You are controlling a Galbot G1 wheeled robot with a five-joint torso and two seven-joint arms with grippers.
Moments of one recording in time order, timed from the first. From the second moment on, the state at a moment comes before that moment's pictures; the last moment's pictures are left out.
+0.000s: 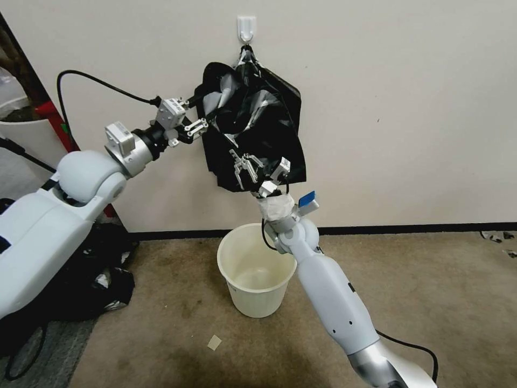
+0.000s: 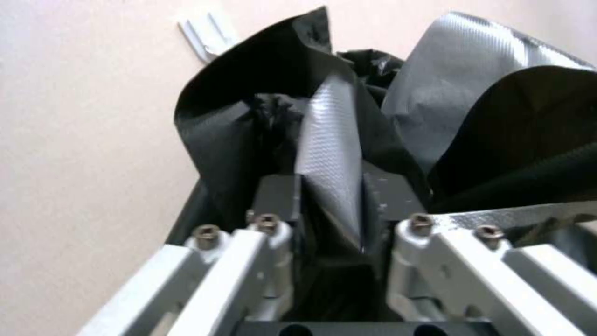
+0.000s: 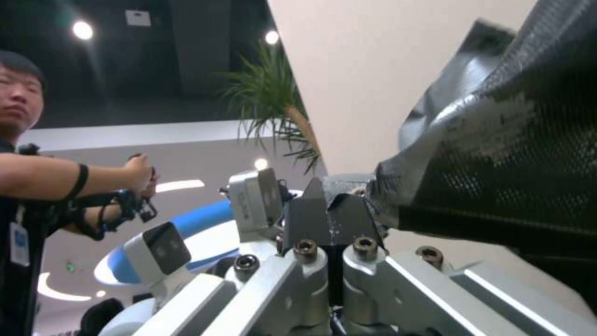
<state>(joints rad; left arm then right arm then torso) 0.43 -0.66 -0.02 -1.78 -0.59 0.02 0.27 -0.71 1.55 0.11 1.42 0.98 0.26 -0.85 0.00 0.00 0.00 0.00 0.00</state>
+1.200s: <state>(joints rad) 0.52 -0.77 -0.05 -1.79 -0.64 0.00 0.22 -0.45 0.91 -0.06 1.88 0.66 -0.19 0.00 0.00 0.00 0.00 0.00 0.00</state>
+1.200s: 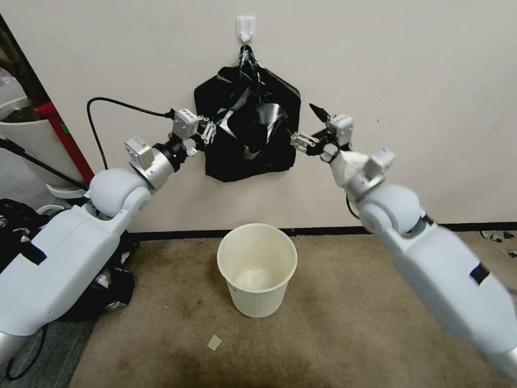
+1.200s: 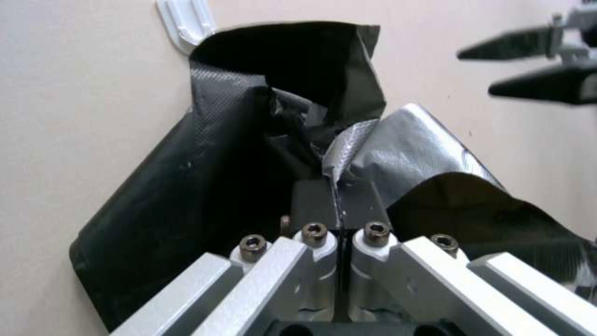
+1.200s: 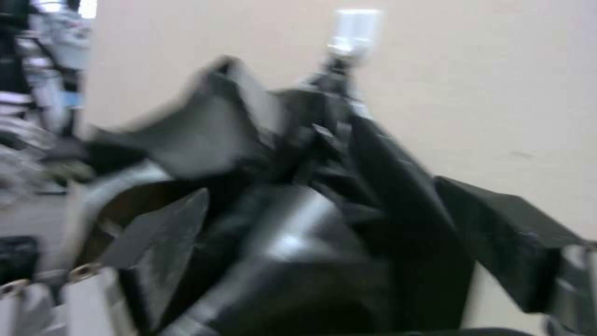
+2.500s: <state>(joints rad) 0.54 -0.79 -0.07 -1.80 -0.67 0.00 0.22 -0.28 0.95 -0.10 1.76 0.09 -0.41 -0.37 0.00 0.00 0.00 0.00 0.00</state>
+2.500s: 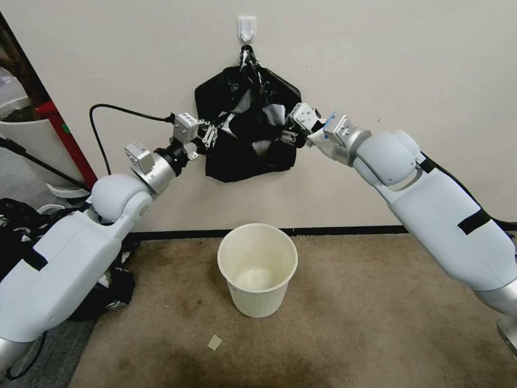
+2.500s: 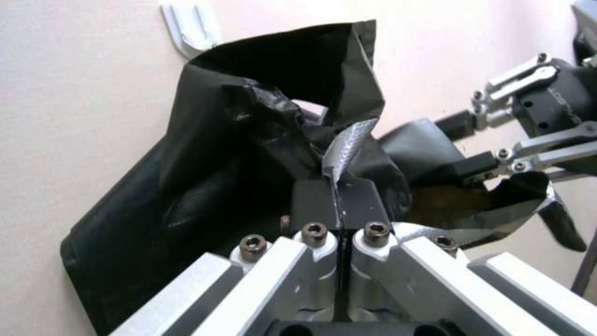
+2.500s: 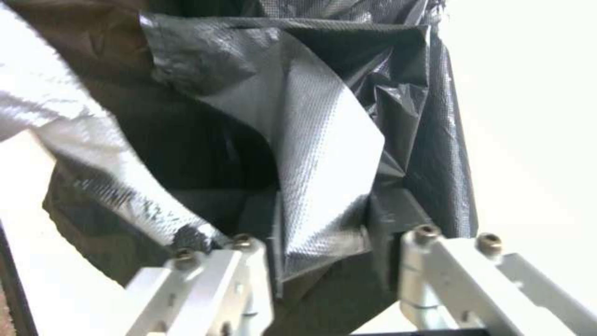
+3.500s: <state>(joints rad) 1.11 -0.91 -0.45 -2.10 -0.63 -0.01 0.16 -1.18 1.17 0.25 2.33 0.86 -0.39 0.17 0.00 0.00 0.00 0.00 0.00</state>
